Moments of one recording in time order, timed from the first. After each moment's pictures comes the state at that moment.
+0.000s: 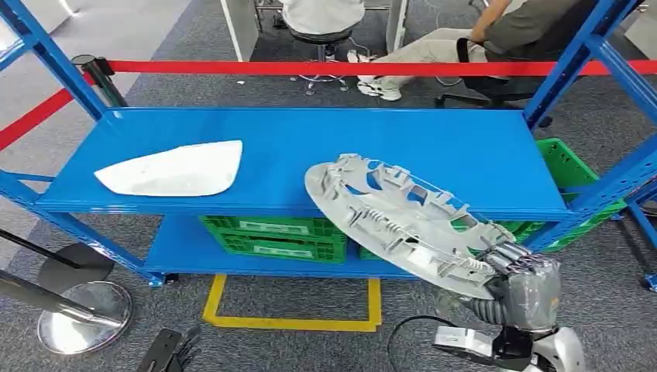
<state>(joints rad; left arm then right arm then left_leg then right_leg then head) -0.14 -0.07 0.68 -0.23 -0.72 -0.32 -0.61 0.16 -0.17 0.30 -1.74 0.74 -0.69 -0.42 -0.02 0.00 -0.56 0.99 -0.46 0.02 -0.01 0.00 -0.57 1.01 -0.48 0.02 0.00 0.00</state>
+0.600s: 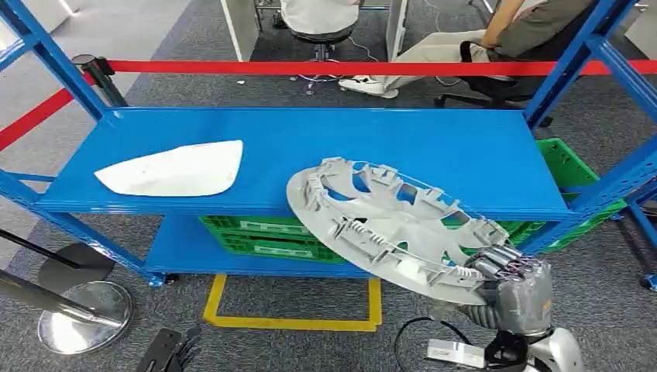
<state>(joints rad) -0.14 -0.07 0.66 -0.23 -0.70 -0.33 -0.61 0.16 -0.18 0.31 -1.74 0.76 -0.69 -0.49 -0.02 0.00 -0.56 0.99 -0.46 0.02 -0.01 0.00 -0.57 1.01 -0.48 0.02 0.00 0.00</state>
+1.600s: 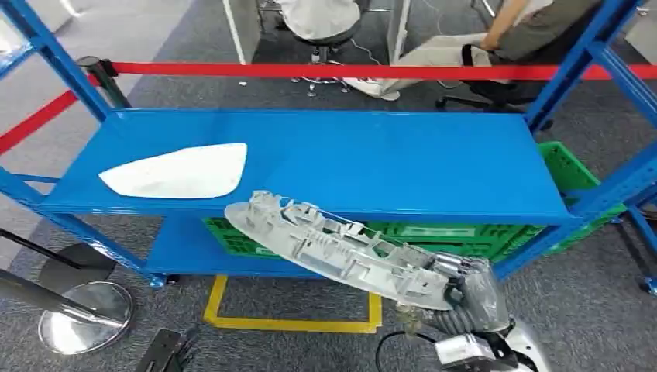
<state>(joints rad) -0.14 -0.06 0.62 -0.23 -0.65 -0.31 -0.61 0.12 -0.18 0.42 -1.73 0.40 -0.39 -0.53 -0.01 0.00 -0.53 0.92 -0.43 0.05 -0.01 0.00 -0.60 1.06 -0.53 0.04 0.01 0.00</state>
